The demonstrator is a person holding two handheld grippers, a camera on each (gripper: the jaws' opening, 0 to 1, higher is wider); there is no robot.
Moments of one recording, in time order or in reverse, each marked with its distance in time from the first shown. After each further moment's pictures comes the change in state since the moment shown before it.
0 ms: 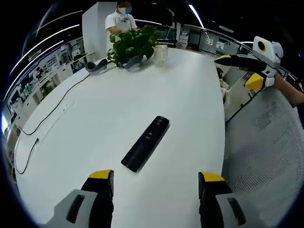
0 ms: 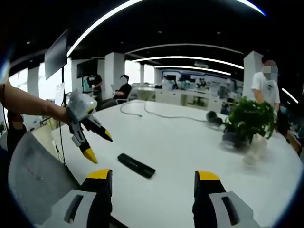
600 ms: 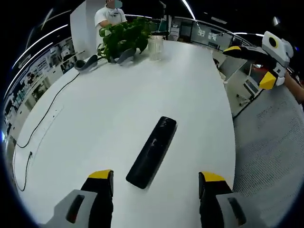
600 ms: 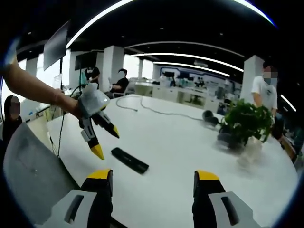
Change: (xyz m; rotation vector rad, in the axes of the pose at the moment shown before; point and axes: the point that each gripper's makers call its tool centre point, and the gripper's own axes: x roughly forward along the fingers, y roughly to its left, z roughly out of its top) left arm 0.038 0.015 0.015 0.062 0.051 -0.052; right arm 0.001 -0.007 -0.007 -0.062 0.047 -0.042
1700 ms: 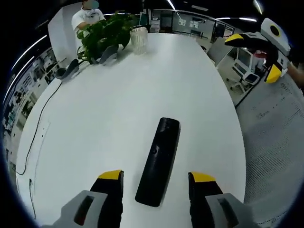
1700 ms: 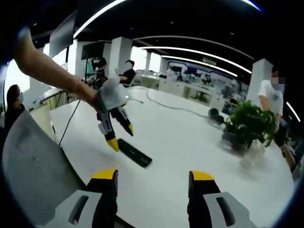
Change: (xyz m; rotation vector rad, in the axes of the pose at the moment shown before) left arm 0.028 0.010 0.011 0.157 0.065 -0.068; right arm 0.005 0.008 -0.010 -0.065 0.066 0.037
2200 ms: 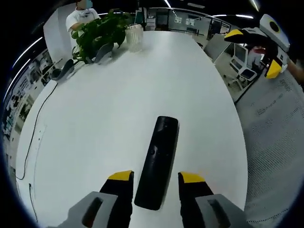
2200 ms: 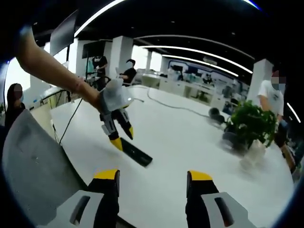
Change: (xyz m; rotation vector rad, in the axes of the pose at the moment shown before) left arm 0.008 -0.001 0.000 0.025 0.018 -0.017; right arm 0.000 0.001 -0.001 -0.006 0.008 0.004
